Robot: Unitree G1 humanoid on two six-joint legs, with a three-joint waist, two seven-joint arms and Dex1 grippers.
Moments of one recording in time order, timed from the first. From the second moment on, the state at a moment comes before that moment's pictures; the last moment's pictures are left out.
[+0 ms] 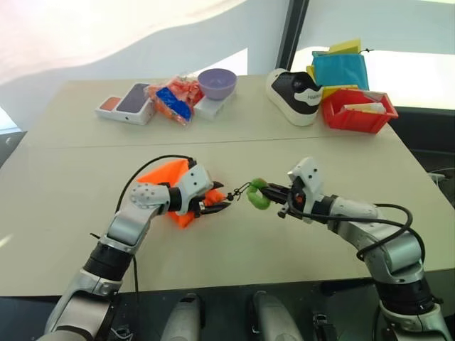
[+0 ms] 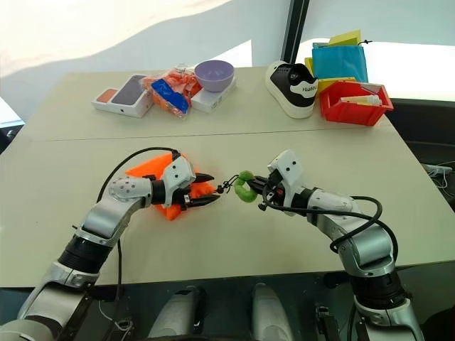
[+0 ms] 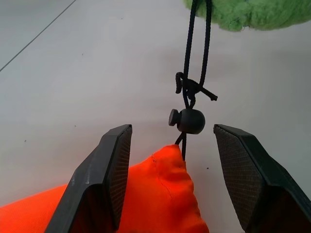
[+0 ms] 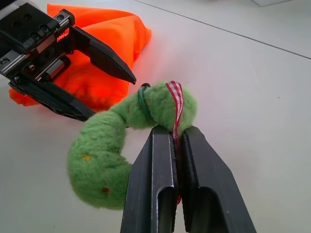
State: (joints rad) left arm -0.49 0.47 -0.25 0.01 -0.12 0.31 -0.94; right arm -0.29 -0.52 0.02 -0.44 0.46 0.82 0.60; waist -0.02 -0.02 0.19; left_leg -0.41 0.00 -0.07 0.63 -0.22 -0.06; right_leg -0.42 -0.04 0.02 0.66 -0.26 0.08
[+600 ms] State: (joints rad) left arm -0.51 0.46 -0.30 0.07 -0.03 0.17 -0.94; right arm -0.31 -0.52 0.02 -0.44 0.46 0.82 0.60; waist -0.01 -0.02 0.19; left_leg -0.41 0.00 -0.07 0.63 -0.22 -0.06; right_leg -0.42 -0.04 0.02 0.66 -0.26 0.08
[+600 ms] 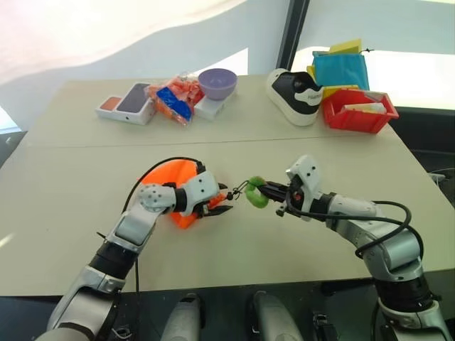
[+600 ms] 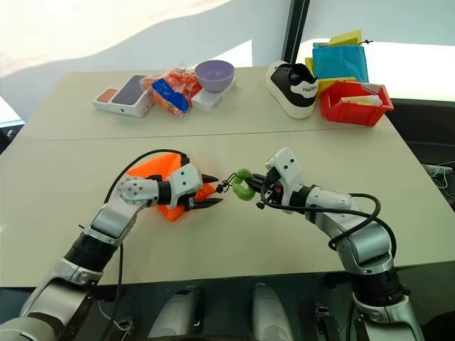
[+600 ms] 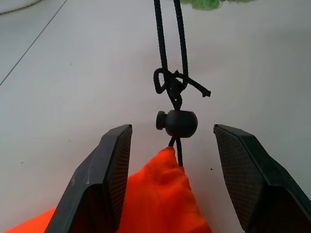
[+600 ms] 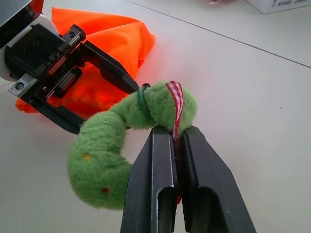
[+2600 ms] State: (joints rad) left arm 0.02 0.68 0.43 -0.23 -0.43 0.54 -0.79; right arm -0.23 -0.62 -0.08 -0.17 0.35 0.47 0.73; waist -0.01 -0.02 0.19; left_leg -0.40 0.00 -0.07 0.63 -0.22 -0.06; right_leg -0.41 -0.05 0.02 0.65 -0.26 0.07
